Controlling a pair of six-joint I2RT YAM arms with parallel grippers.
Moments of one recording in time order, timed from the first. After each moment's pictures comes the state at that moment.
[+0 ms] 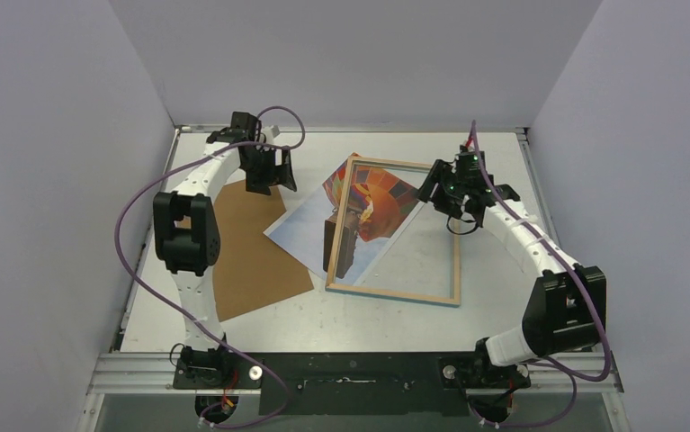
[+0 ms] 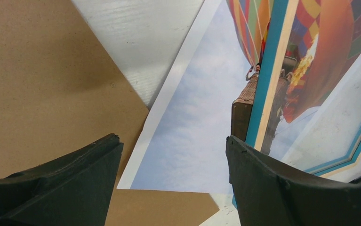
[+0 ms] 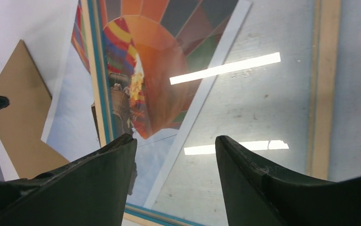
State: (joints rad) left arm -0.14 2.07 1.79 -0.83 0.34 -0.19; right arm 0.17 1.45 1.11 -0.46 -0.11 0.60
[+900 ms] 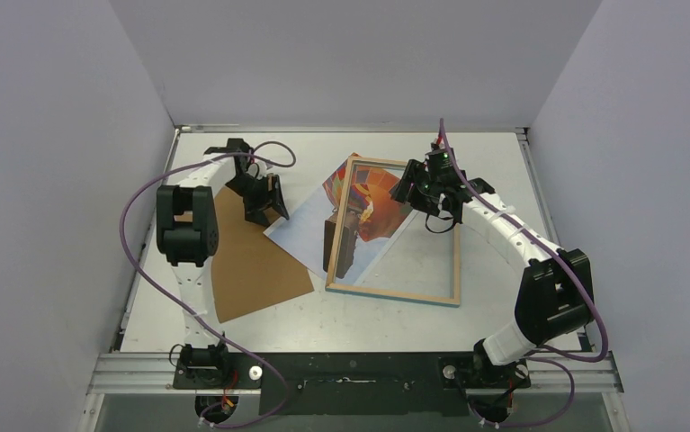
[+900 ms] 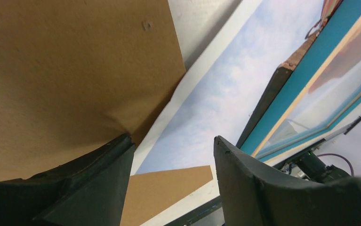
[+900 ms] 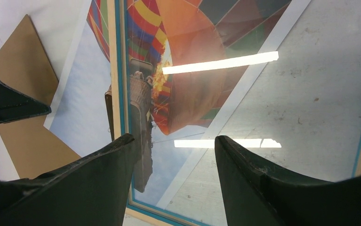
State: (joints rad) left arm -0.07 2.20 1.72 -0.97 0.47 -0.22; right arm 0.35 1.54 1.19 -0.45 -0.04 0.64
